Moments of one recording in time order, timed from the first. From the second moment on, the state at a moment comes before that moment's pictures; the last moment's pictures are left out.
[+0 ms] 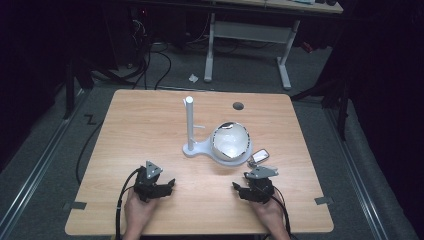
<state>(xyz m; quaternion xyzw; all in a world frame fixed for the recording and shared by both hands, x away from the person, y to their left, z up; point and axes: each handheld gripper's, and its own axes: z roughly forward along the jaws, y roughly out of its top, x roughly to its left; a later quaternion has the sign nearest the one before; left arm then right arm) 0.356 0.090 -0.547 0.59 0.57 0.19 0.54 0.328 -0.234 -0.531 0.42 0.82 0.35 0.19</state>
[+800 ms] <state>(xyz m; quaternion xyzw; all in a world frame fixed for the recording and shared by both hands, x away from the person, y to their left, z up) 0.356 0.090 -0.547 0.59 0.57 0.19 0.54 0.328 -0.235 -0.531 0.44 0.81 0.35 0.19</state>
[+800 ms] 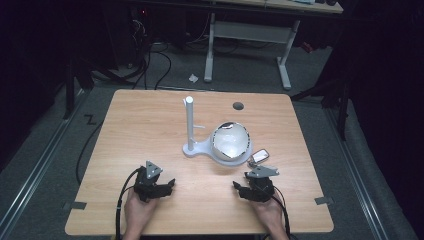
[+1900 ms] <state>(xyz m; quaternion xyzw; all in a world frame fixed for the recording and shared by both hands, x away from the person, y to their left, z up) 0.356 0.090 -0.547 0.59 0.57 0.18 0.54 0.316 -0.266 -0.515 0.46 0.79 0.36 0.22</state>
